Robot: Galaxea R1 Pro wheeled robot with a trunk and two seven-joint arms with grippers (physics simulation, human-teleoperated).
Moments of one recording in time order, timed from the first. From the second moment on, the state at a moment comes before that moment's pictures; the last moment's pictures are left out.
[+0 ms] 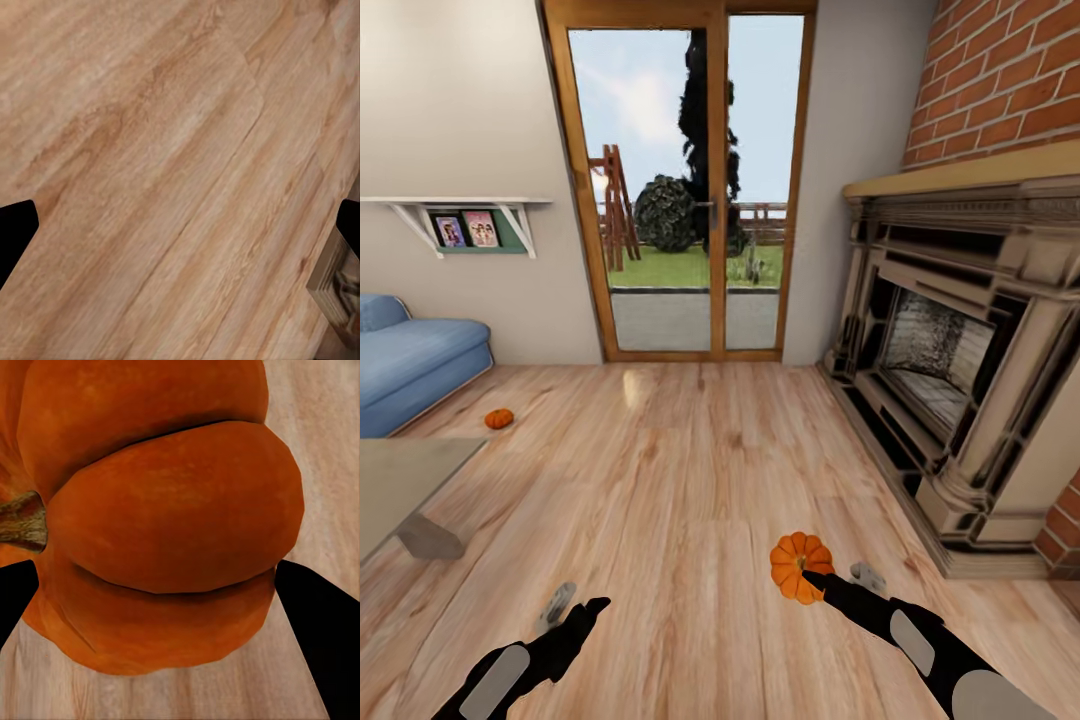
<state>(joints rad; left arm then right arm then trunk) -0.38 0.16 -0.10 -0.62 1.17 0.35 -0.01 -0.59 -0.14 0.09 -0.34 -0.61 0.26 0.44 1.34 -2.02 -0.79</state>
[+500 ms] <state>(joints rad) -0.38 0.16 -0.10 -0.62 1.17 0.35 -0.01 -0.59 -0.14 0.09 -0.34 -0.61 0.26 0.45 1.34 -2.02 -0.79</state>
